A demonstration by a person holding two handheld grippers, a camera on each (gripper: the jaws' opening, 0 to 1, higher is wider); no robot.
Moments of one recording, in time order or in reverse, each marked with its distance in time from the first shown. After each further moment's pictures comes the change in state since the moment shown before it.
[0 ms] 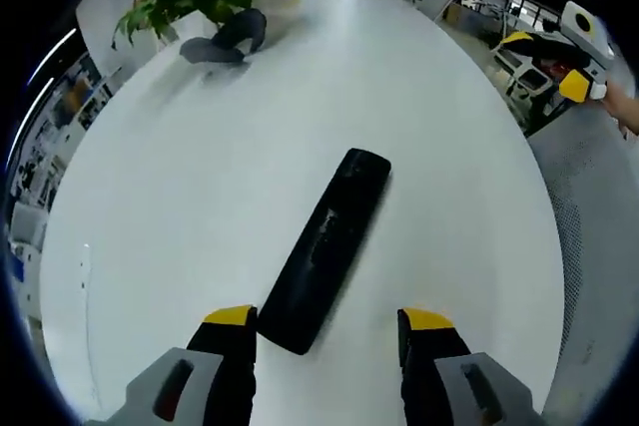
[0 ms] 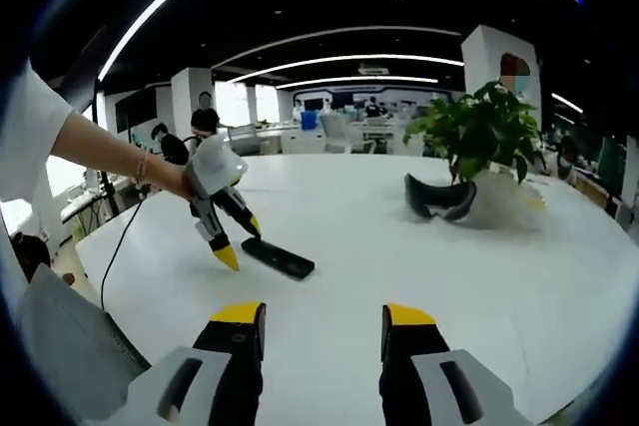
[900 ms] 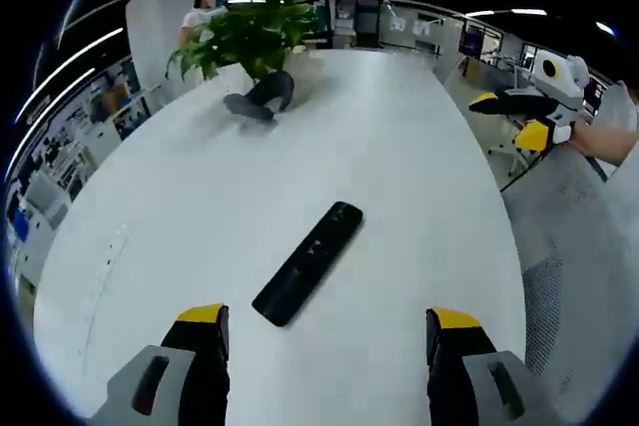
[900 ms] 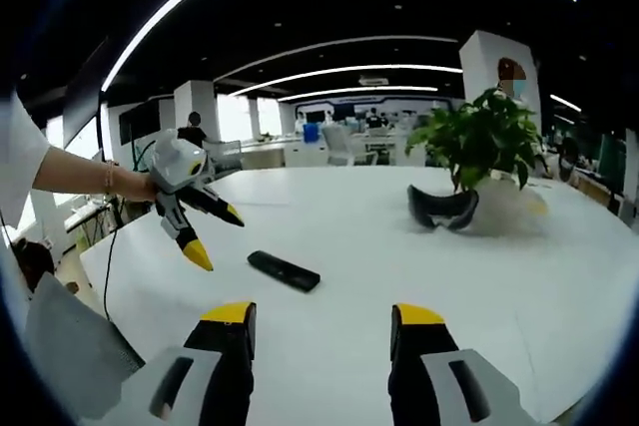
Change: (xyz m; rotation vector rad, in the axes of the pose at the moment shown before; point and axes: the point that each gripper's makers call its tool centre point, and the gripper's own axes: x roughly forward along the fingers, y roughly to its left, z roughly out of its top) left arm -0.060 -0.022 0.011 -0.119 -0.258 0.062; right arm -0.002 0.006 0.010 0.014 -0.056 0.019
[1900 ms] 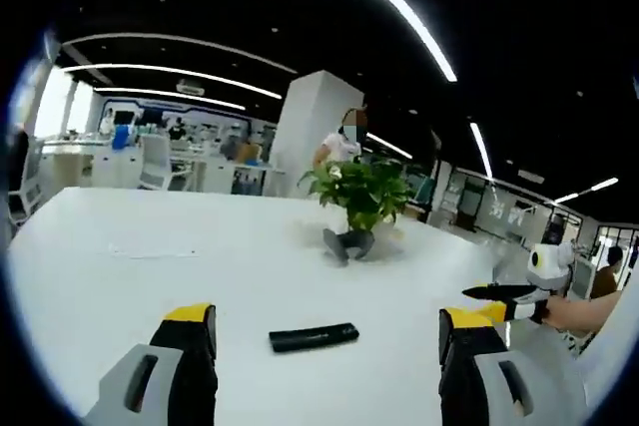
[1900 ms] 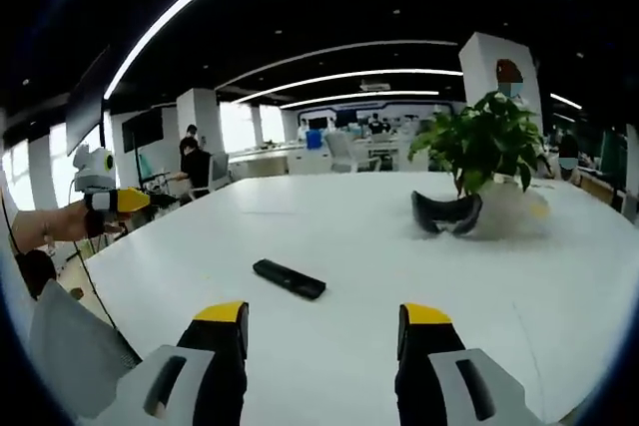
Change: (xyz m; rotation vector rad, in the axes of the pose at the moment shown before) left arm -0.134 -0.036 0.032 -0.524 -0.731 0.274; right arm -0.002 0.006 0.009 0.015 -0.038 0.020
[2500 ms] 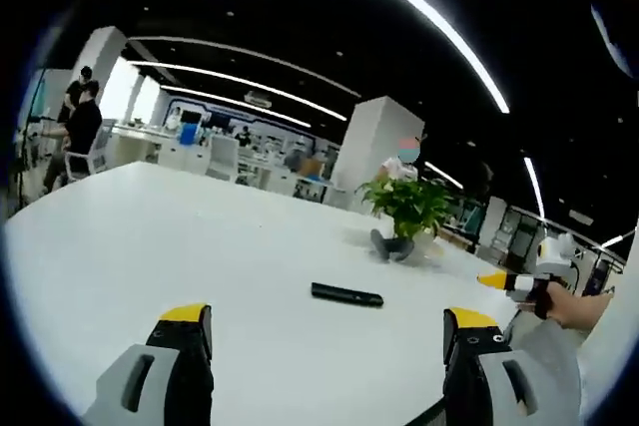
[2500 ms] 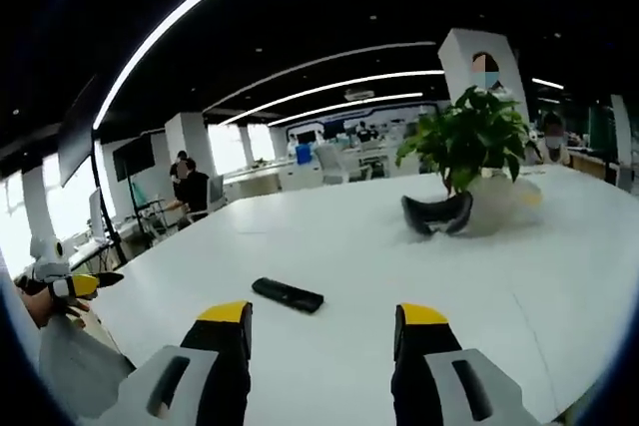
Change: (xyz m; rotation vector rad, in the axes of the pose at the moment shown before) left arm -0.123 0.003 -0.067 -0.144 -0.151 0.308; right arm -0.005 -0.010 0.008 0.083 -0.057 -0.034
